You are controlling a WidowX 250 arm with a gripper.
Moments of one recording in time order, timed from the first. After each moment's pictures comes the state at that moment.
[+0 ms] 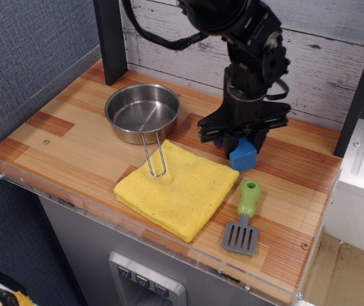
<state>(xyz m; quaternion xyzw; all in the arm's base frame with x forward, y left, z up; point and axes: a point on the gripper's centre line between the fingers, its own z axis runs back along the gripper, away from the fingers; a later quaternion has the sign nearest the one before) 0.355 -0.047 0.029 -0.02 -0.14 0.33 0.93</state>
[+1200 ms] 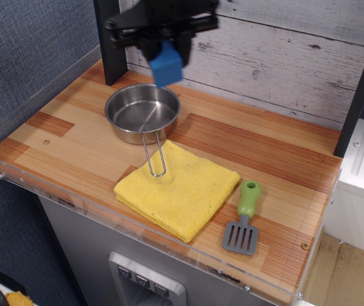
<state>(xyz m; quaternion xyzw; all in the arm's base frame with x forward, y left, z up) 0.324 0.050 0.137 0.00 -0.21 0.33 0.92</state>
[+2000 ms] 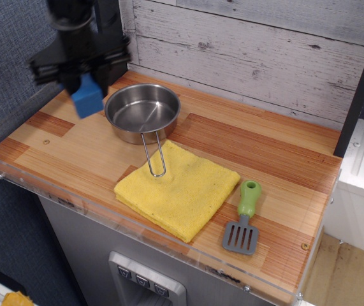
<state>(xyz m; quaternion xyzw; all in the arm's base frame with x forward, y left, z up) 0.278 0.131 0.094 0.05 -0.17 0.43 0.88</state>
